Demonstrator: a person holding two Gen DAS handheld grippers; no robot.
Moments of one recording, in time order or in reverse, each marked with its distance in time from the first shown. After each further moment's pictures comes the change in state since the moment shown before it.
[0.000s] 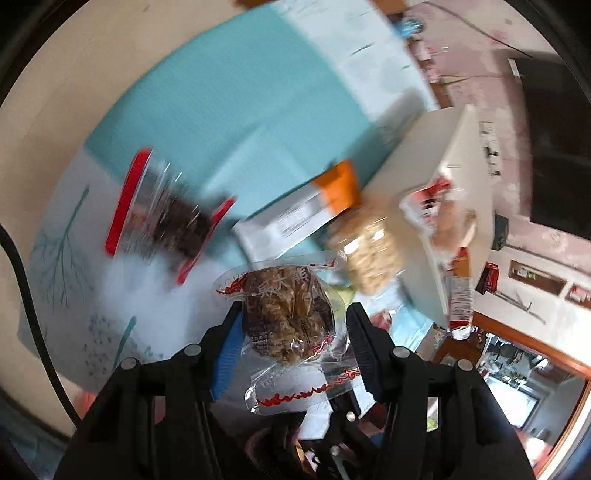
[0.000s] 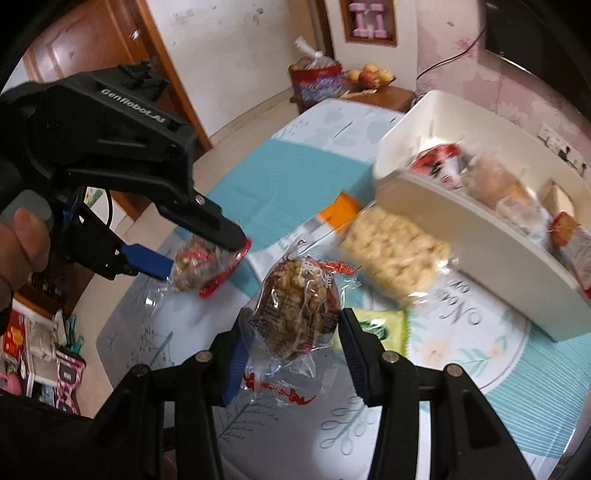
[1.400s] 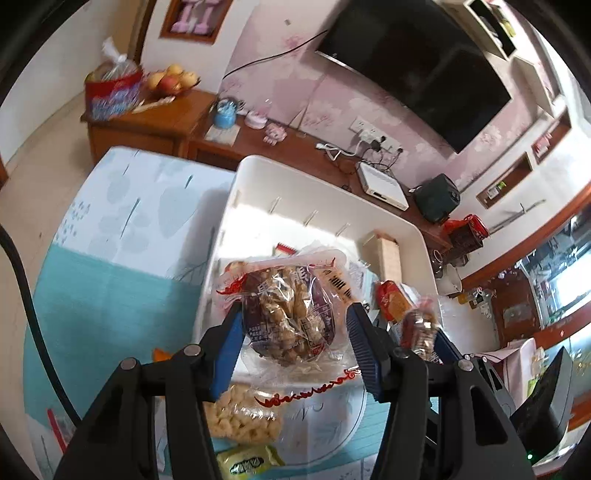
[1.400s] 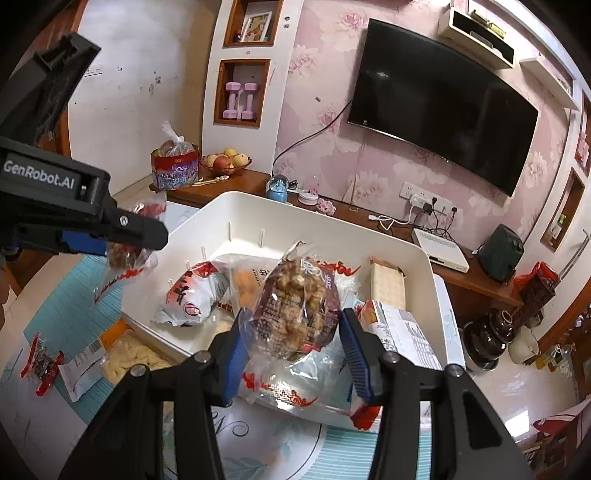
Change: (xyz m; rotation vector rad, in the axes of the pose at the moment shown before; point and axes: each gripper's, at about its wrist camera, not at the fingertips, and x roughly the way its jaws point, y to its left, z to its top) left arm 0.032 -0.178 -0.014 0.686 -0.439 -0.030; right arm -0.043 -0.126 0.042 0.069 -0.316 -0.515
